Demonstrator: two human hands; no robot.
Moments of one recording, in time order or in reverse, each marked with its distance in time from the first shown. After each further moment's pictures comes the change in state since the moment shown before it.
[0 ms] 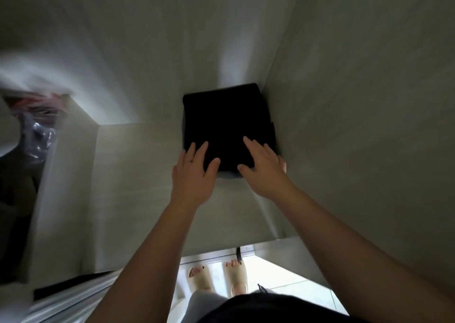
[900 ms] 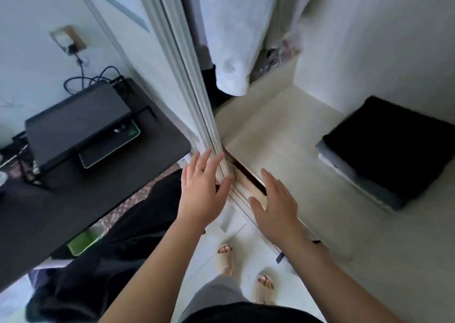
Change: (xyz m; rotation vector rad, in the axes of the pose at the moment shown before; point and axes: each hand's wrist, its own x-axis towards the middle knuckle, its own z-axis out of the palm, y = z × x) left_hand -0.379 0.016 -0.008 0.149 0.677 -0.621; right_hand -0.230 -0.009 0.094 0.029 -0.434 -0.802
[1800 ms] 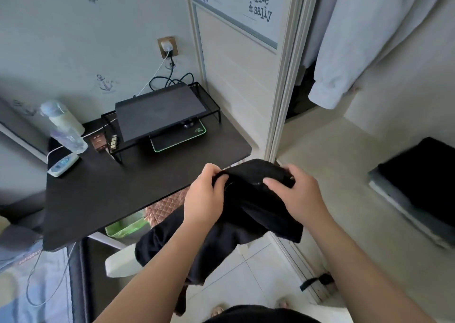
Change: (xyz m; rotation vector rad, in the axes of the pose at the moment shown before) left_hand -0.100 -0.136 -0.107 -0.404 0.306 -0.236; right_hand -0.040 -0.152 0.055 0.274 0.050 -0.196
